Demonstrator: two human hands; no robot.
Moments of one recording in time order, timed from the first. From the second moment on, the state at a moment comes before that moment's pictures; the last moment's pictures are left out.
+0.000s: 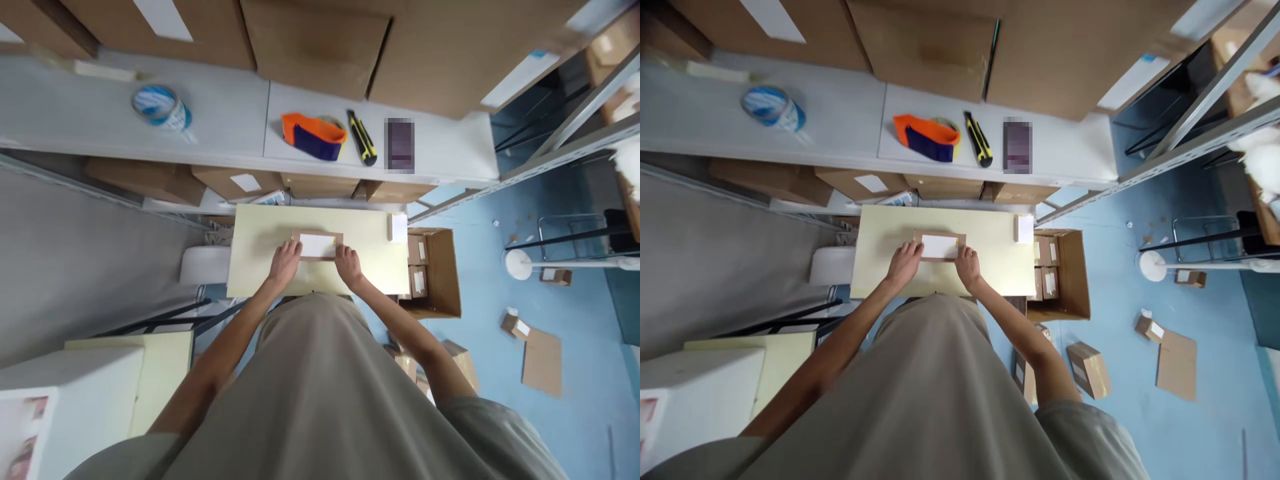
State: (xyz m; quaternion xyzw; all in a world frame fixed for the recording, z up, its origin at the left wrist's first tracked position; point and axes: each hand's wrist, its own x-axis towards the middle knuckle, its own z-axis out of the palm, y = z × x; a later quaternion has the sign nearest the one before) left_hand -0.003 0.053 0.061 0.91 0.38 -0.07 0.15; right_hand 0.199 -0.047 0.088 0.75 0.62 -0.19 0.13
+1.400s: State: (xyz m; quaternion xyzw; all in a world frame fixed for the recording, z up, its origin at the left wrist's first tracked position) left_hand -0.007 0.020 0.123 0.60 0.43 0.36 0.56; right_hand 0.147 -0.035 0.126 0.62 0.33 -0.46 -0.54
